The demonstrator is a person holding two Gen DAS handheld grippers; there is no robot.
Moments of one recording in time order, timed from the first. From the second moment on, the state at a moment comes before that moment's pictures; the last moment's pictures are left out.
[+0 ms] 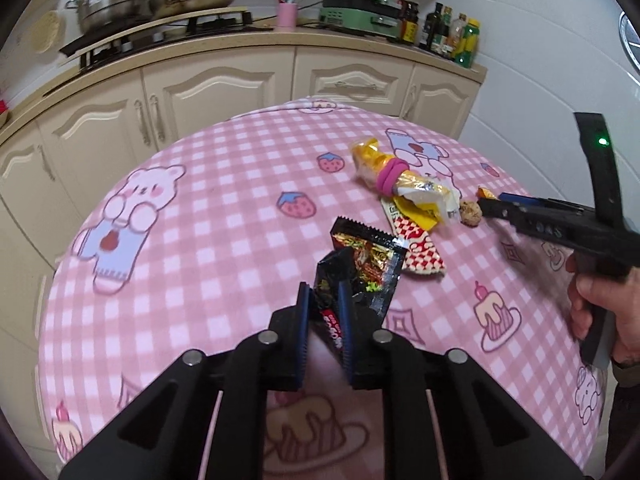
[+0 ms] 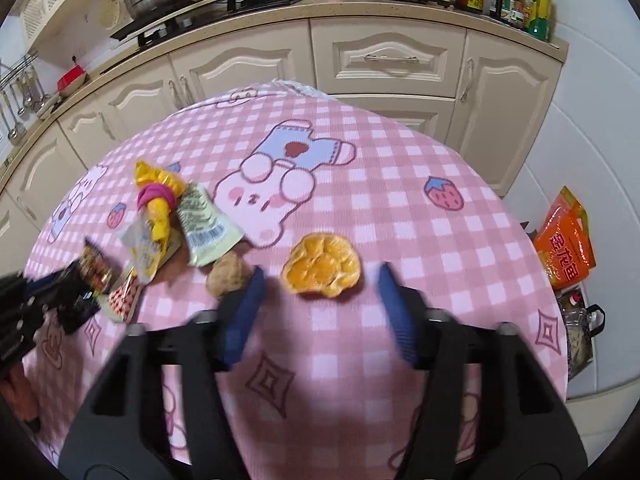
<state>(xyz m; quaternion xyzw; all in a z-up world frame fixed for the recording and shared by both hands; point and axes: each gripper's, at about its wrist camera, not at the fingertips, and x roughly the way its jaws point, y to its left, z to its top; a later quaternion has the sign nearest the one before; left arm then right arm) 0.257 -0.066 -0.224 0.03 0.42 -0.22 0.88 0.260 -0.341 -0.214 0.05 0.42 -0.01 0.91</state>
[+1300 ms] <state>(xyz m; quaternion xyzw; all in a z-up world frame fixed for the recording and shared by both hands) 0.173 -0.240 -0.129 0.04 0.33 -0.41 0.85 0.063 -0.482 -0.124 0.18 0.28 -0.06 0.94</state>
